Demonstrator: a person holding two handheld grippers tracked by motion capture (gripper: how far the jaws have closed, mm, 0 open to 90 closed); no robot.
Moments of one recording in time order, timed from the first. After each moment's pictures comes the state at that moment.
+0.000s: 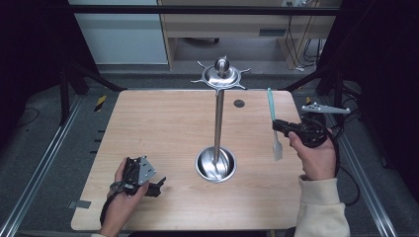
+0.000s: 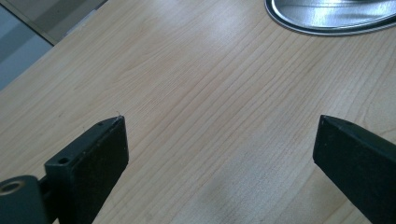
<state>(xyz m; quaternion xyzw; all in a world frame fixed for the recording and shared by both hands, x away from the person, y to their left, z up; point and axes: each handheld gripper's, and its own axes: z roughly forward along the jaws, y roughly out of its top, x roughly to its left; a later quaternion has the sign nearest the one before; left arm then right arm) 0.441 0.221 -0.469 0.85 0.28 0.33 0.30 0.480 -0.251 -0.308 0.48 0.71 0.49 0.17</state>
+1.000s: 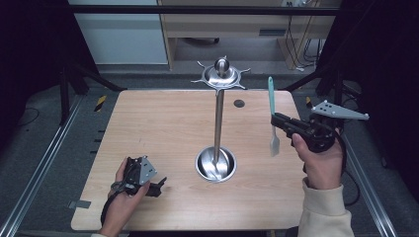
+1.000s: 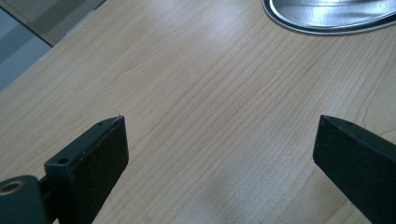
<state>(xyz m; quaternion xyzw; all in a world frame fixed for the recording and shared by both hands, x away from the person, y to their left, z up) 0.441 0.219 -0.470 0.85 0.28 0.33 0.30 0.442 -0.238 -0.271 0.41 0.69 0.56 0.20</state>
